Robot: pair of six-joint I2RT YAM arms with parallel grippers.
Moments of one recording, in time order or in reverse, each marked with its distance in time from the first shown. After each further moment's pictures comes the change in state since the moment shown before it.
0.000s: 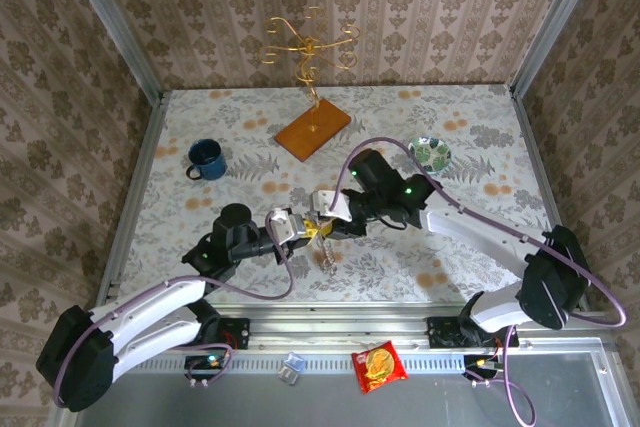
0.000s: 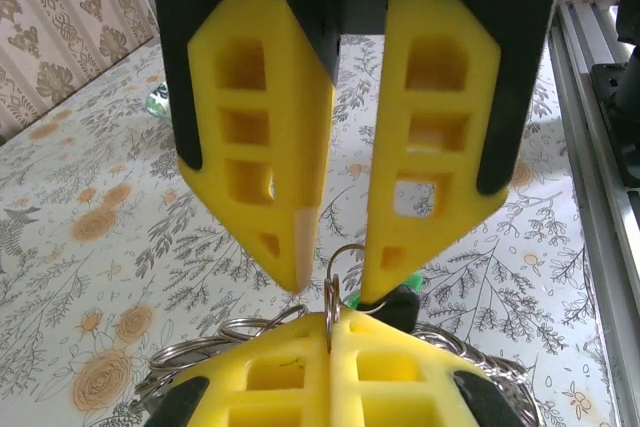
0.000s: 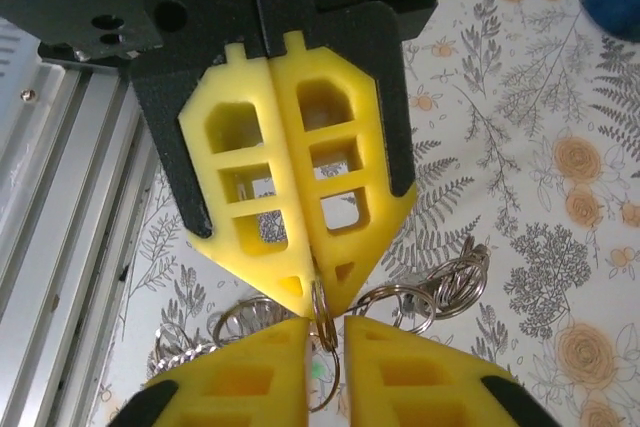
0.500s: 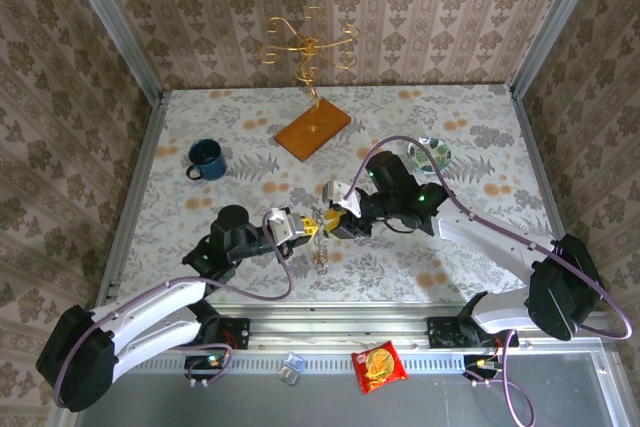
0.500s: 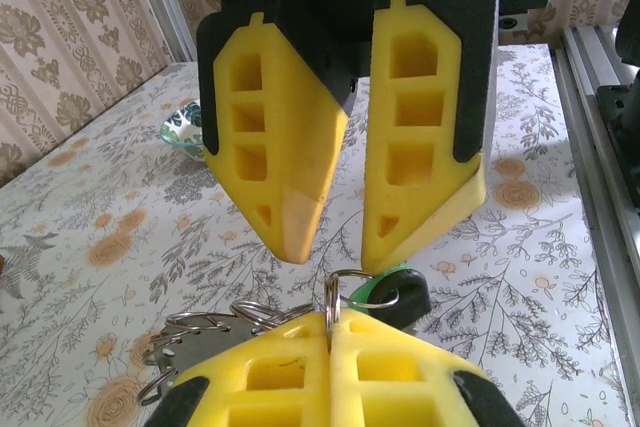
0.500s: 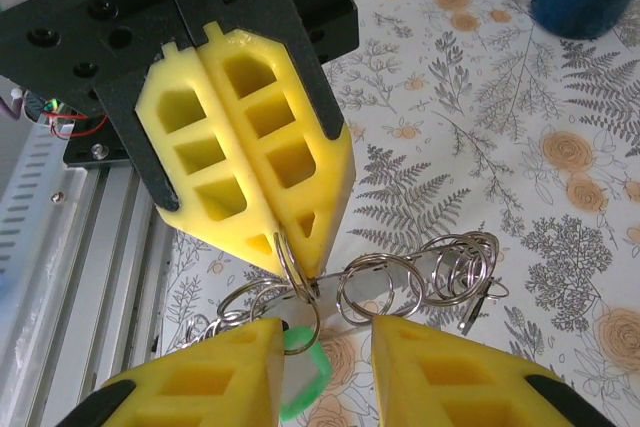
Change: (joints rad) left arm 0.000 -0.001 -0.021 0.088 0.000 -0.012; right arm -0.054 -0.057 -0.127 0.181 -0.100 0.194
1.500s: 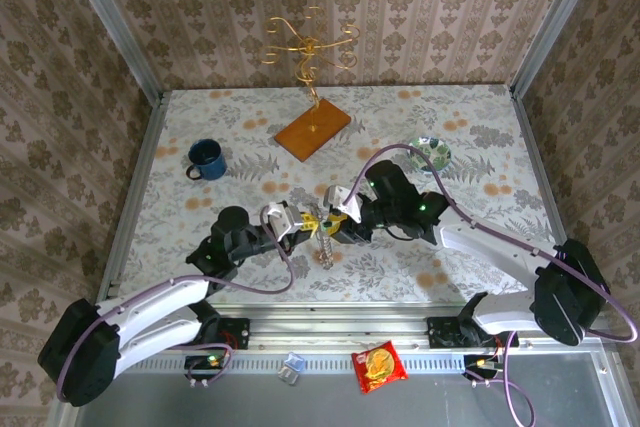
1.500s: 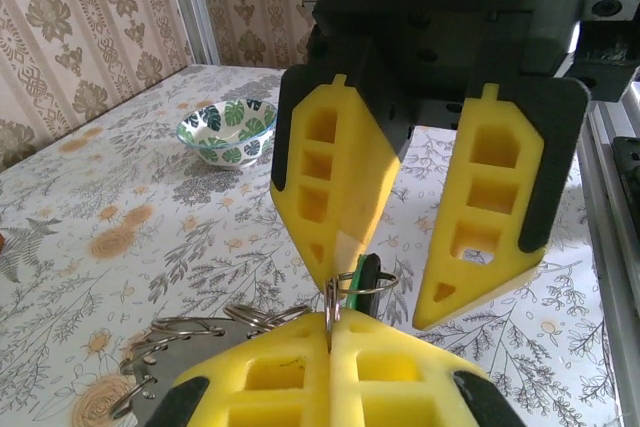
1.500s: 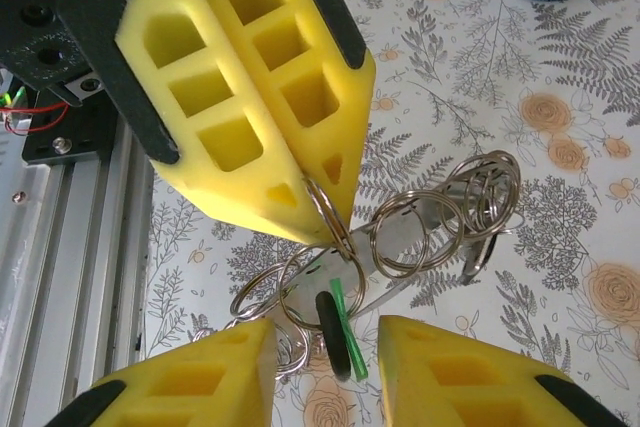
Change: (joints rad) left arm -0.006 0.039 -0.020 0.115 -0.042 -0.135; right arm 0.036 -0.037 -0.071 0.053 0.111 0.070
